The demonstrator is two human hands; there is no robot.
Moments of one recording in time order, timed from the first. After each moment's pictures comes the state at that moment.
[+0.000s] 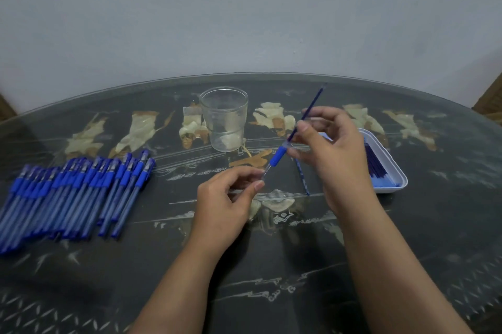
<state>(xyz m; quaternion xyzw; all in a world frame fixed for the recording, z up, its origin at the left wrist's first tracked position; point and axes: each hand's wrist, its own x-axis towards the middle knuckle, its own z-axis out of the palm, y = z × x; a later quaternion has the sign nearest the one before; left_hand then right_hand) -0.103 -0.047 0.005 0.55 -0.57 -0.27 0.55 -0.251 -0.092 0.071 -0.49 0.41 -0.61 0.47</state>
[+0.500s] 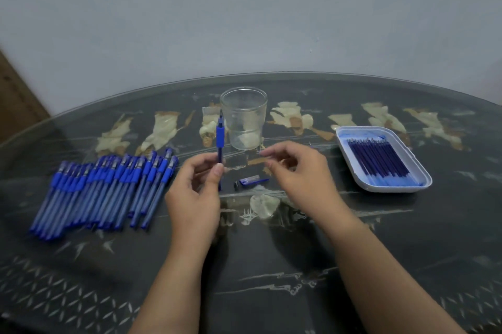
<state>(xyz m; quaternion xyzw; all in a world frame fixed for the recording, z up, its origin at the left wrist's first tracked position) -0.063 -0.029 0.014 0.58 -0.41 -0.22 0.66 -0.214 -0.091 0.030 -0.71 0.46 -0.43 0.32</state>
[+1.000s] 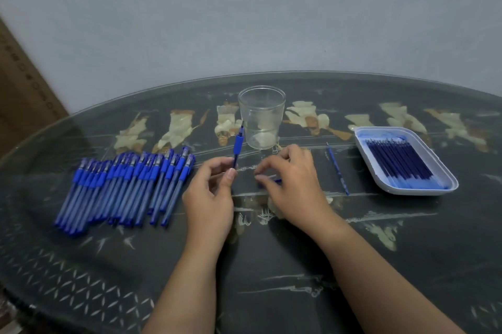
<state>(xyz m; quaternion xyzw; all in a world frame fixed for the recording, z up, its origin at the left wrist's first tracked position) -0.049 -0.033 0.001 0.62 -0.43 -0.22 0.62 -0.180 -0.097 -0.008 -0.80 0.45 -0.37 0.12</state>
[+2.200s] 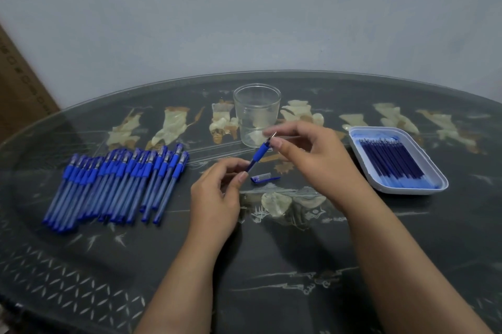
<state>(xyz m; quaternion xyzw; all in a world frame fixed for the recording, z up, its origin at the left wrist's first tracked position) -0.052 -0.037 -0.006 0.60 -0.54 -0.19 0.56 -0.209 -0.088 0.066 -0.70 0.42 -0.41 0.40</state>
